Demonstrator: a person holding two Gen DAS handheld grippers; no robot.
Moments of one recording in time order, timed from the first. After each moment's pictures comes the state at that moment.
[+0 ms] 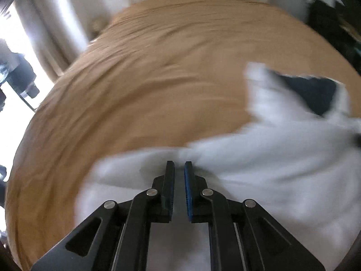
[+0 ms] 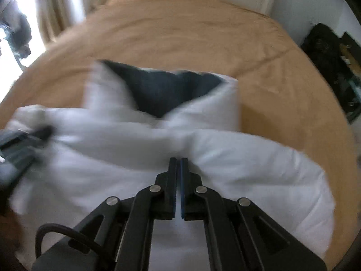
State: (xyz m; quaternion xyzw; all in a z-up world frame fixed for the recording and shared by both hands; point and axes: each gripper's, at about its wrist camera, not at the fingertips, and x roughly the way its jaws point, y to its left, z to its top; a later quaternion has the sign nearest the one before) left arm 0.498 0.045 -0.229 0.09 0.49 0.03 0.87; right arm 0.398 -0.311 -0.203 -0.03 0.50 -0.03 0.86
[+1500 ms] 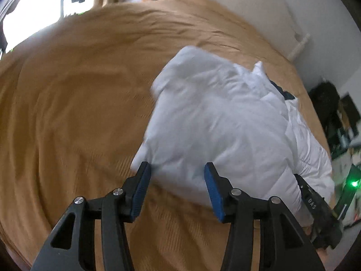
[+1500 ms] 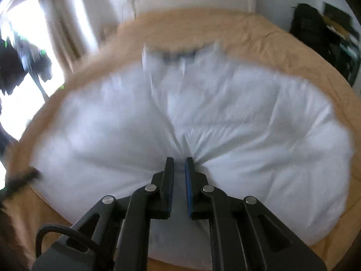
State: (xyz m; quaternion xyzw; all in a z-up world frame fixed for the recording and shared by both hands) left arm 0.209 0.138 -0.205 -0.23 0.48 0.04 0.85; right arm 0.213 -0.257 -0.194 0.05 0.45 0.02 0.89
